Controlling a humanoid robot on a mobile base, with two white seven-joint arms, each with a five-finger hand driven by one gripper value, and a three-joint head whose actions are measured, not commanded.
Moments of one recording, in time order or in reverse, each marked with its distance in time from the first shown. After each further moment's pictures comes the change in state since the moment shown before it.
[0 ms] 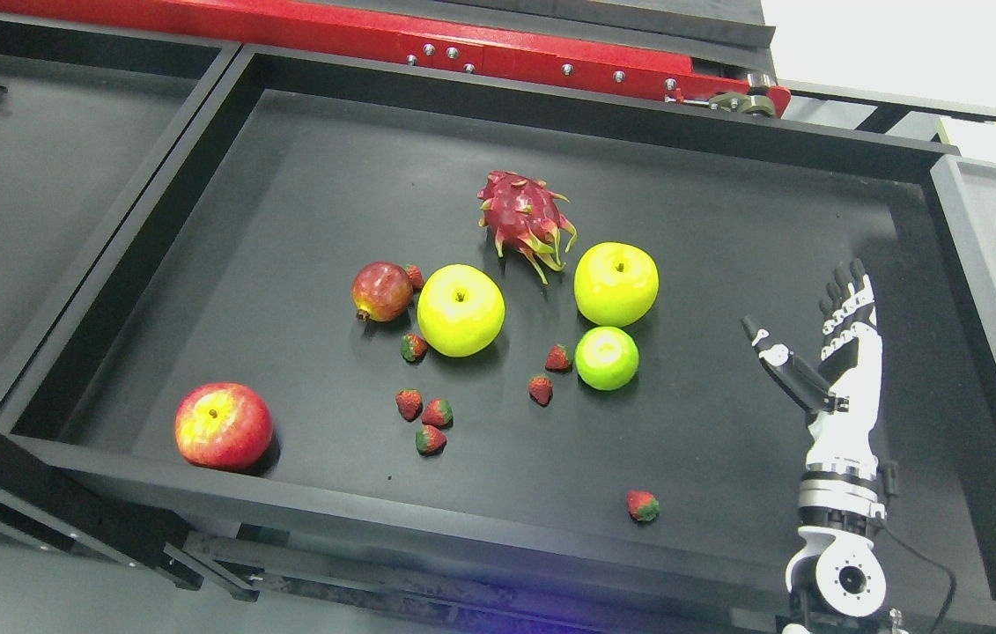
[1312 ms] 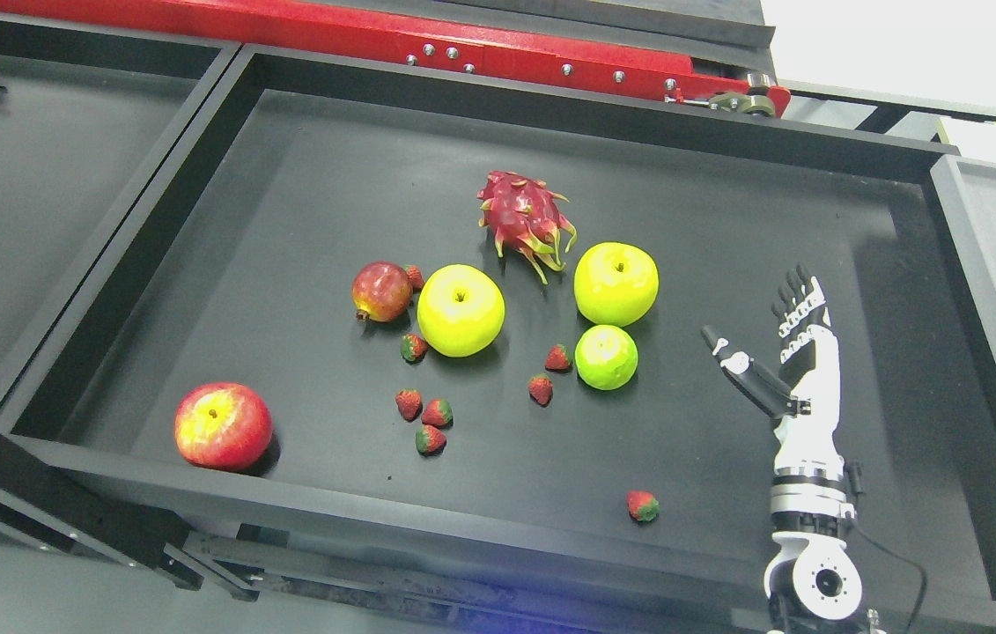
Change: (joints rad) left arm 0.000 0.000 0.000 0.000 0.000 0.000 0.000; right arm 0.016 0.000 0.064 0.002 0.000 0.001 0.023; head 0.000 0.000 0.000
